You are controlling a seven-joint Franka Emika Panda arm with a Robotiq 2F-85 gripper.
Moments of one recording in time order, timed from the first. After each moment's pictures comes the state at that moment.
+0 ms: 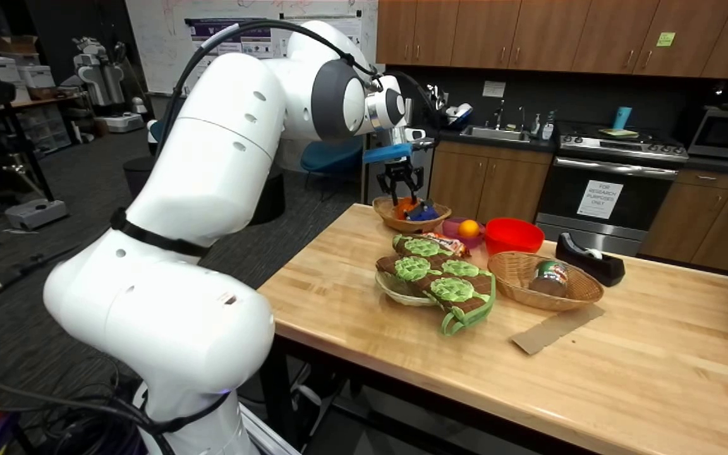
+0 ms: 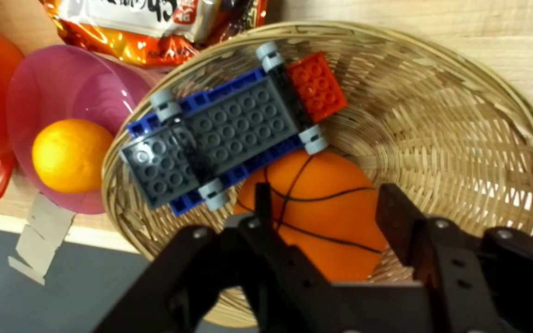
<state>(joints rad) 0.19 0.71 -0.01 -1.19 -0.31 1.84 0.14</state>
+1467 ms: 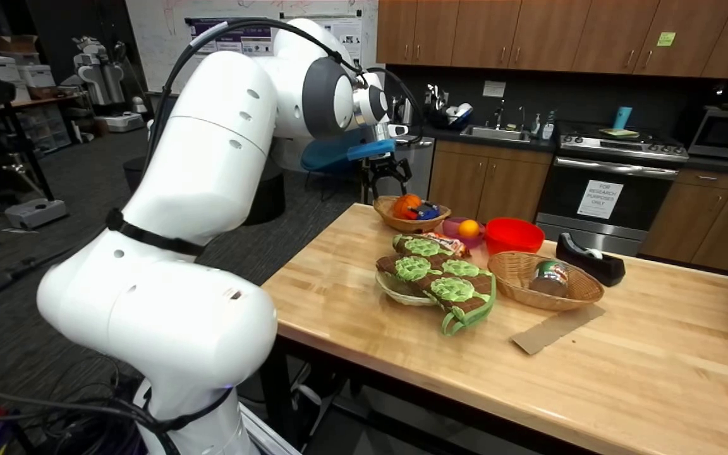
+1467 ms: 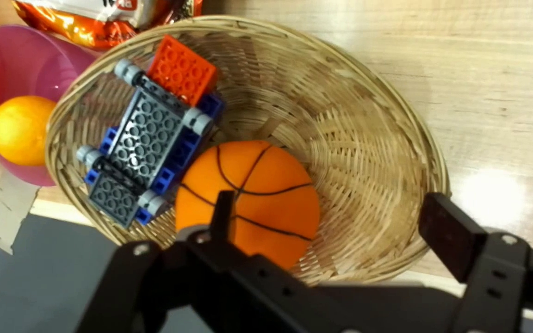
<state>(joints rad) 0.26 0.71 -0.01 -1.20 -0.32 1.84 0.16</state>
